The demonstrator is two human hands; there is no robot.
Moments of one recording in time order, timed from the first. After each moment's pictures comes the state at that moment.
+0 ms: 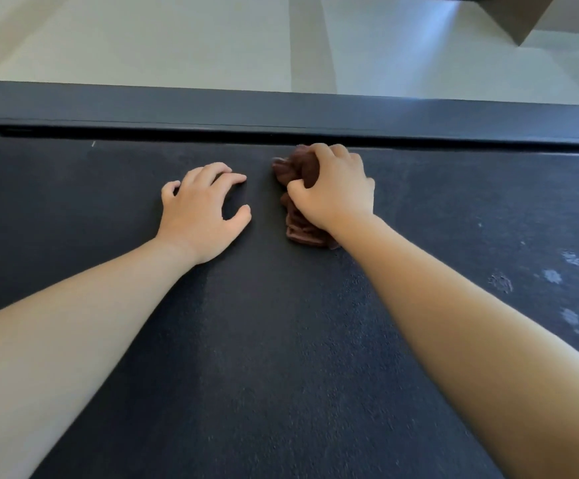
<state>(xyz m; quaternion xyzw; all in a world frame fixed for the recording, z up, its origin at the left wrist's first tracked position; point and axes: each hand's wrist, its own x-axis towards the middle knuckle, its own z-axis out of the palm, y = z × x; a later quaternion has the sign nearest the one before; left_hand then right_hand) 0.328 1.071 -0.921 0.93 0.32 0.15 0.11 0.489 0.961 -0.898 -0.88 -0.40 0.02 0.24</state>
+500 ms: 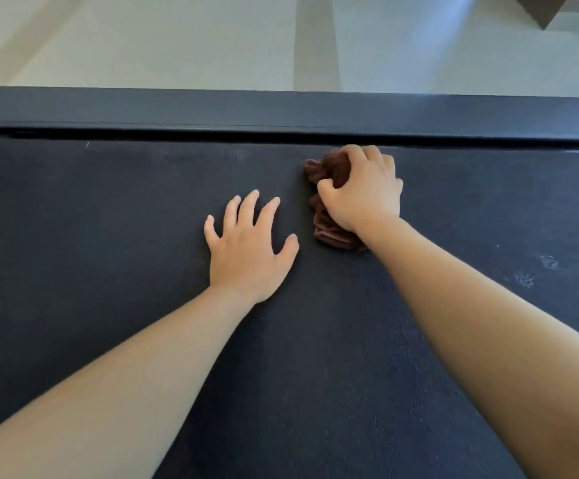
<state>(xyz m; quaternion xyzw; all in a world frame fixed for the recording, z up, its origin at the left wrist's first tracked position) 0.372 0.960 -0.930 0.90 0.41 0.10 0.10 0.548 0.912 -0.902 -0.89 -0.37 0.03 0.26</state>
